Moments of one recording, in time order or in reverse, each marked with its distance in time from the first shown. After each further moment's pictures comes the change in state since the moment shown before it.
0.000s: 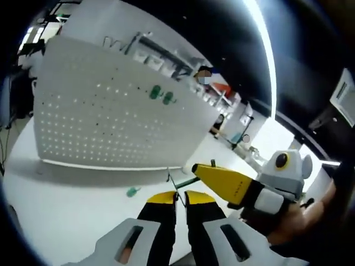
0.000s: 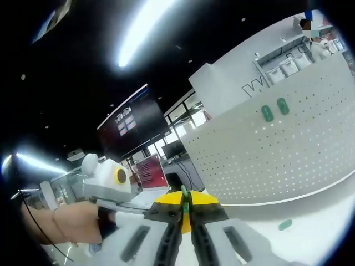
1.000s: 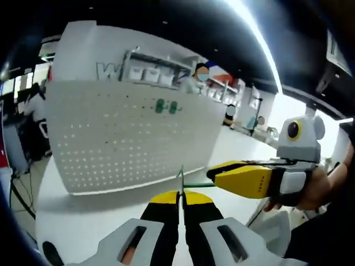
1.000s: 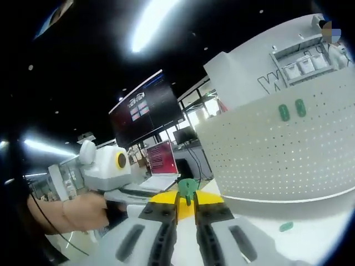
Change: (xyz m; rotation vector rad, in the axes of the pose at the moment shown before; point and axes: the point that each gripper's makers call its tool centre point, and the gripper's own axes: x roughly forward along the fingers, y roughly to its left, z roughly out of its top) left arm -0.016 0.014 0.019 0.358 -0.021 0.158; right arm 0.004 0.015 -0.005 -0.044 0.129 0.098
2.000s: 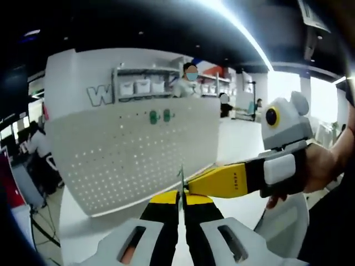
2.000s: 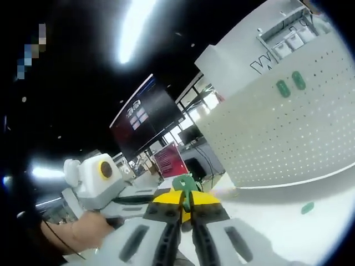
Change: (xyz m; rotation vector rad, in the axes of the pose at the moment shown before) left arm -0.010 0.000 0.002 0.164 -0.014 0.035; right arm 0.010 0.007 -0.010 0.181 0.008 0.038
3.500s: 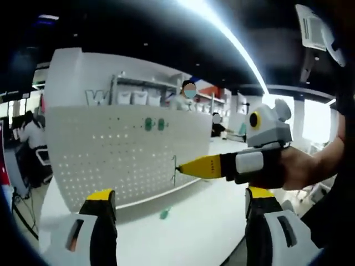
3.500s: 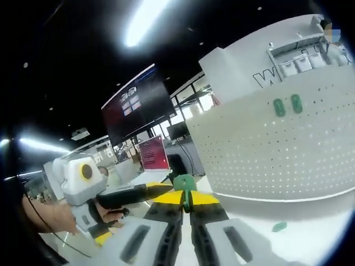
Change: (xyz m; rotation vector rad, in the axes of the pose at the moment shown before) left arm -0.012 -0.013 -0.005 -0.107 -0.155 -0.087; right arm -0.005 -0.025 0.010 -0.212 0.019 -0.098
